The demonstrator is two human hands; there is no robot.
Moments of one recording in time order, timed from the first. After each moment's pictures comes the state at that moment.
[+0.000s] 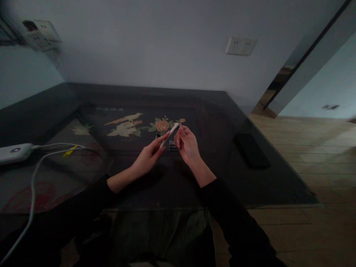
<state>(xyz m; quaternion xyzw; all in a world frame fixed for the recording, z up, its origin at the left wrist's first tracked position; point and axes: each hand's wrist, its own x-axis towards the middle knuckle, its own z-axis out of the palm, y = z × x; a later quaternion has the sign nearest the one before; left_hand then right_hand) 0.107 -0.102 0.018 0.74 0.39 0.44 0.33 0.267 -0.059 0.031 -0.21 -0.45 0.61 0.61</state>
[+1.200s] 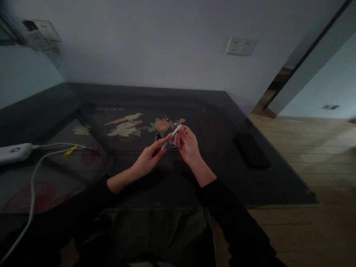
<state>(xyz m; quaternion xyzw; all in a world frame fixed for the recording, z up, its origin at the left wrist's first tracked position) 0.108 -0.104 0.015 0.75 0.37 0.43 0.35 0.270 -0.056 0.028 -0.21 -0.46 0.61 0.61</state>
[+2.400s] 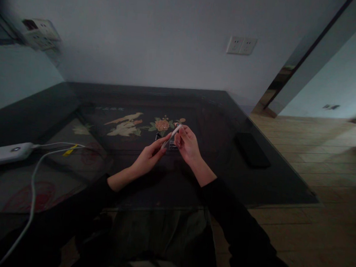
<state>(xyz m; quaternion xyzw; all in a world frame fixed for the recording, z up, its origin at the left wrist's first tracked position) 0.107 -0.103 0.017 0.75 0.36 0.43 0.35 0.269 -0.057 0.029 -0.22 -0.45 0.61 0.61</state>
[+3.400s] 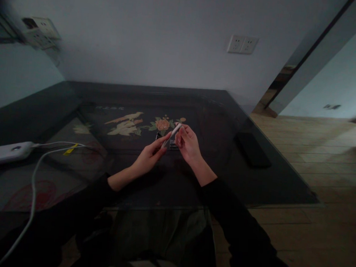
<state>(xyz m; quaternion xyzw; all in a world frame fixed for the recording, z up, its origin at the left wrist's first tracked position) 0.108 -0.102 0.015 0.74 0.36 0.44 0.36 0.269 -0.057 0.029 -0.23 -0.46 0.60 0.61</state>
